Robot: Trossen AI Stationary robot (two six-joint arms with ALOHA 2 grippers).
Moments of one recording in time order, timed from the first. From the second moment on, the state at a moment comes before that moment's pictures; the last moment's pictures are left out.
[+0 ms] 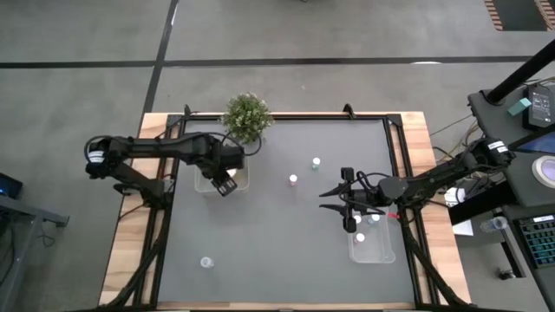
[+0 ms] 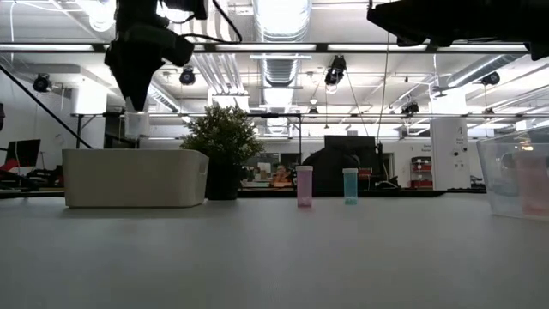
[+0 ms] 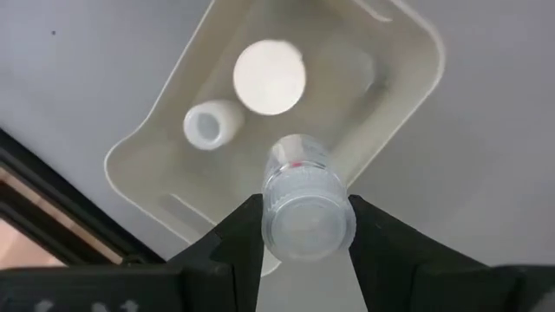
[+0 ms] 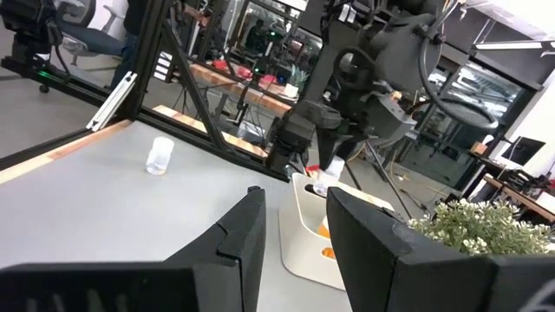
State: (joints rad) left arm 0.11 1.41 1.27 -1.36 -0.14 -0.59; right arm 0.29 1.11 0.33 0.82 0.20 -0.43
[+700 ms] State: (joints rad) left arm 0.24 1.30 1.13 -1.33 -0.12 -0.58; right arm 0.29 1.11 0.33 0.82 0.20 -0.43
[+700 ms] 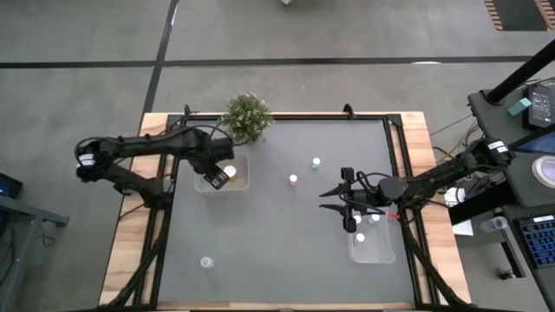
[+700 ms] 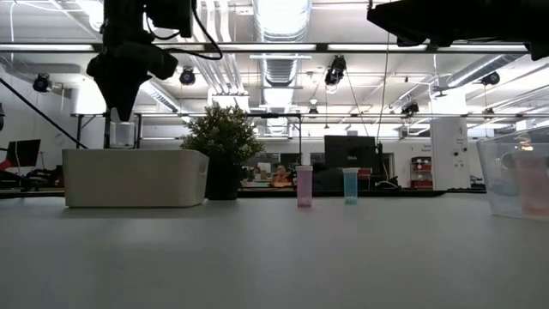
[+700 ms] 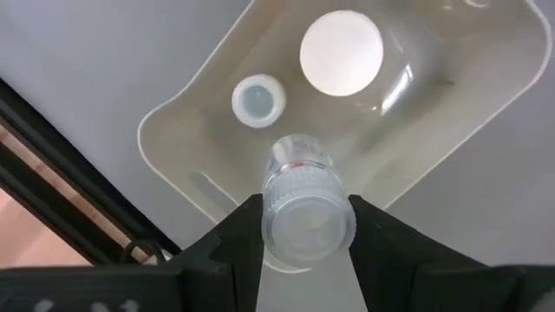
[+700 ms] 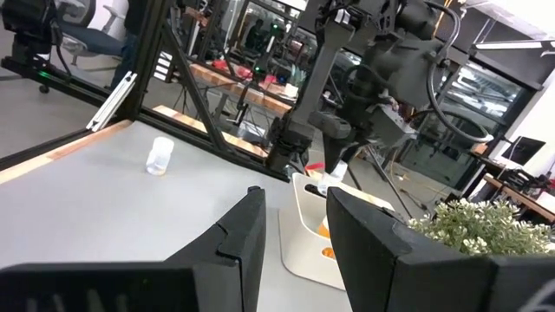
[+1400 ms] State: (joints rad) left arm 0.32 1.28 1.00 -1.21 -0.04 -0.53; right arm 0.29 1.11 0.33 0.82 0.20 -0.43
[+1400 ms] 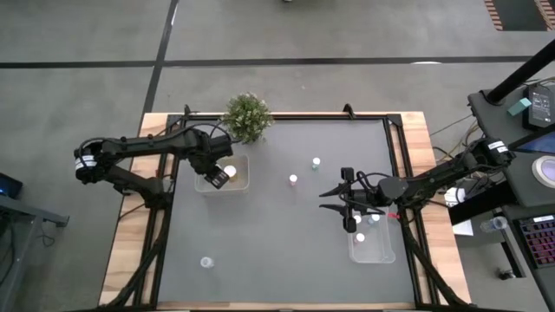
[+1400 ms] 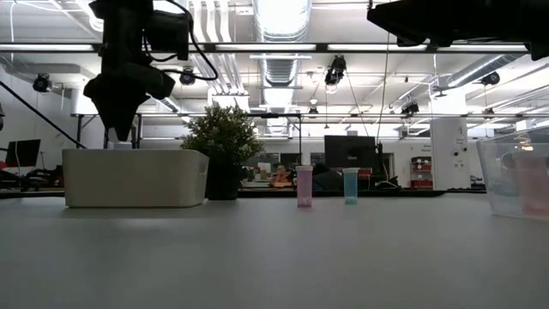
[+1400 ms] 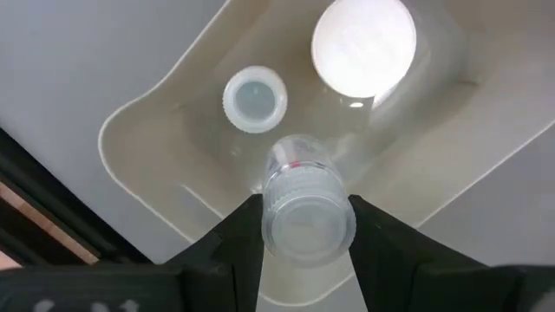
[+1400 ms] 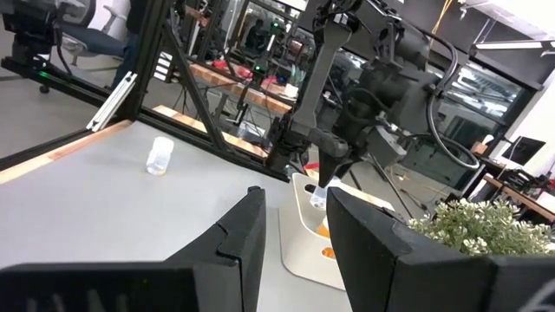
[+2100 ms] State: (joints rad) left arm 0.33 1.28 0.87 -1.11 -0.02 -0.54; right arm 0.29 1.11 0.33 0.82 0.20 -0.43
